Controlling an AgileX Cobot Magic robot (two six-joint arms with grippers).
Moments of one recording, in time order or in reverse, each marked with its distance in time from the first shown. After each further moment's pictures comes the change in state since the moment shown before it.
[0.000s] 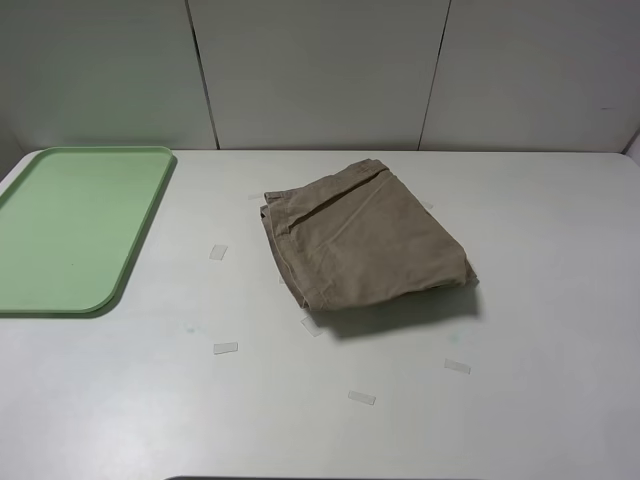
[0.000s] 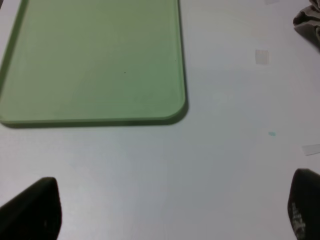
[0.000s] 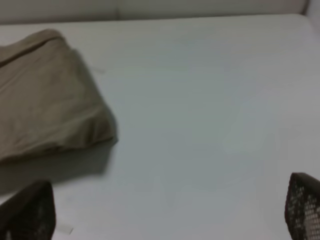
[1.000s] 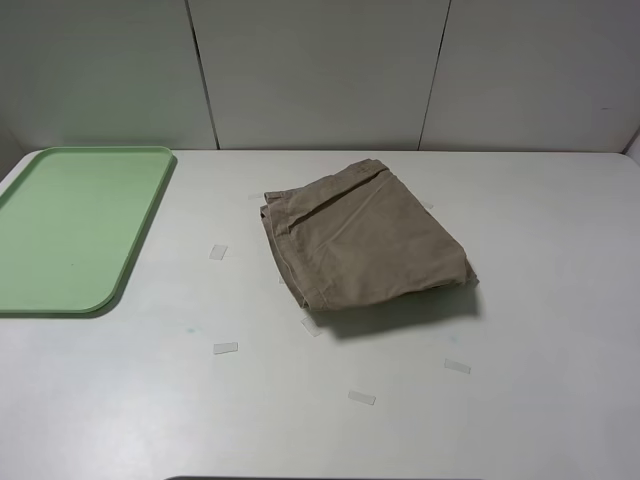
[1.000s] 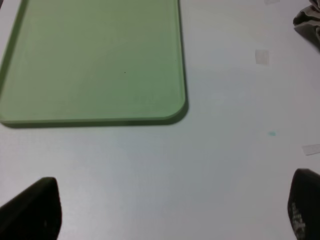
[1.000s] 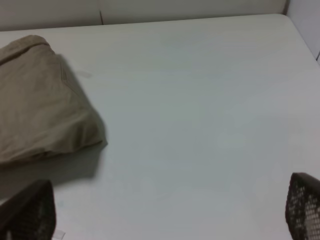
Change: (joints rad) left arm 0.000 0.000 0.000 0.000 0.000 0.001; right arm -0.025 0.000 0.000 0.004 -0.002 -0.007
